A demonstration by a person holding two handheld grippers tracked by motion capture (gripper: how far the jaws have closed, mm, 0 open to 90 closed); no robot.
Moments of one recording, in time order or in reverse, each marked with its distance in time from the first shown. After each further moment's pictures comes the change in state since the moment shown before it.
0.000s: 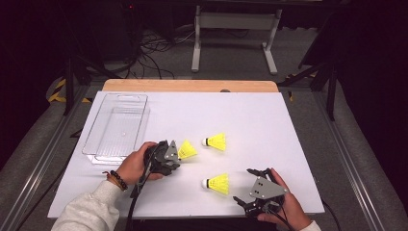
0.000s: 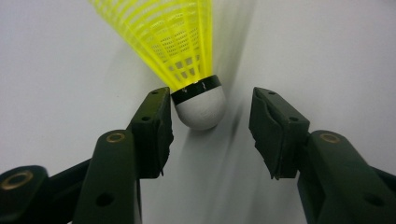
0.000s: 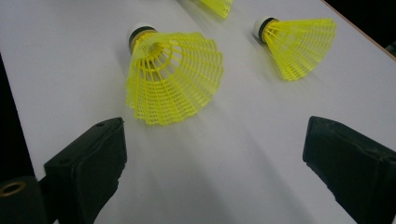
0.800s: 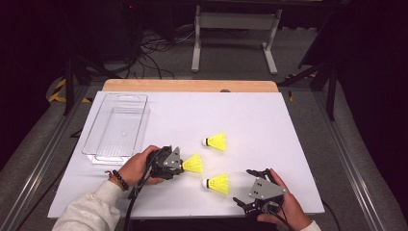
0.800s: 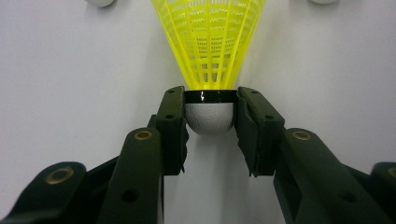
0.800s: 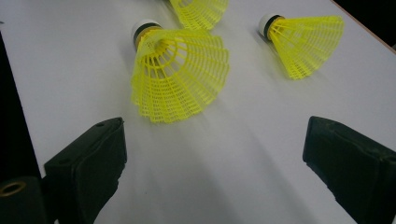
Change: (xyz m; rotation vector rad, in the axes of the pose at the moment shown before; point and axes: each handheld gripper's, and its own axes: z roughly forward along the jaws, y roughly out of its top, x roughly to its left) left arm -0.012 0.003 -0.003 -0.060 -0.101 0.139; right arm 0.001 0.000 0.001 0.009 0.011 -0.008
